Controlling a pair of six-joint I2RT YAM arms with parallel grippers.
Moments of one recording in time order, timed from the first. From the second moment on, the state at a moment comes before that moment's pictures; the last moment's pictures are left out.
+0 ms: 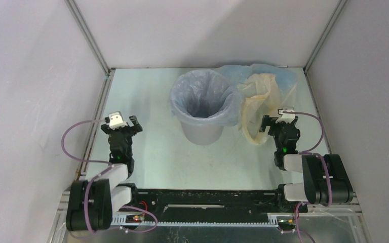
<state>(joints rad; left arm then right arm) 0.06 1.04 0.14 0.89 -0.21 -0.10 0.02 1.36 0.21 0.98 0.06 0.03</state>
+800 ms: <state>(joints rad) 0.06 1.26 0.16 0.99 -0.19 -0.05 0.01 1.36 0.21 0.97 0.04 0.03</state>
